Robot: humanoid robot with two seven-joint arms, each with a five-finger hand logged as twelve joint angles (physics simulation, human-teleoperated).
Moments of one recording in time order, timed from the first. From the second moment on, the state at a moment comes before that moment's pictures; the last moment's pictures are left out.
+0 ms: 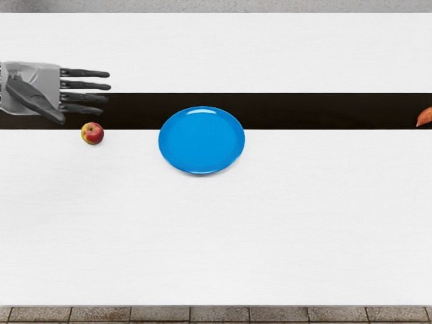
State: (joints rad) left arm -1.17 1.01 -0.34 -1.21 -0.32 -0.61 0.61; right arm 0.00 0.00 0.13 0.13 -0.01 0.16 -0.41
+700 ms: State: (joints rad) left arm -1.14 0.82 -0.27 -1.48 0.69 -0.05 0.61; right arm 0.01 0.00 0.13 0.13 -0.02 0.15 -0.41
